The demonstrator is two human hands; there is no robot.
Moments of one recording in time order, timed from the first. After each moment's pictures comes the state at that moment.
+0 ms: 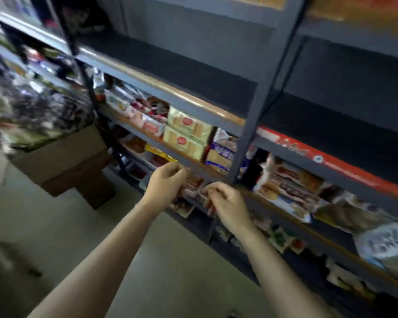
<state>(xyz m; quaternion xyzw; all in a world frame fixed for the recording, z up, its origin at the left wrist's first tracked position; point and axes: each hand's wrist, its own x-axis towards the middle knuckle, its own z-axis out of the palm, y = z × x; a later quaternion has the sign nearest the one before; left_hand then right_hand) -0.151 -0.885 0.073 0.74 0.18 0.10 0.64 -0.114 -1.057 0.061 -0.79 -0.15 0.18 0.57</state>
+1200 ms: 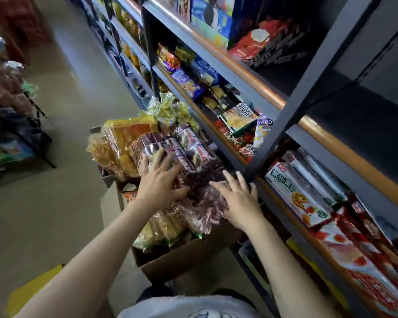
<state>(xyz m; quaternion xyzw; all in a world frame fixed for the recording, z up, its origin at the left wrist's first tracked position) -0.012 -0.029 -0.022 0.95 0.29 -0.02 0.07 0.130 -0.218 -0.025 -0.87 -0.48 0.16 -0.01</state>
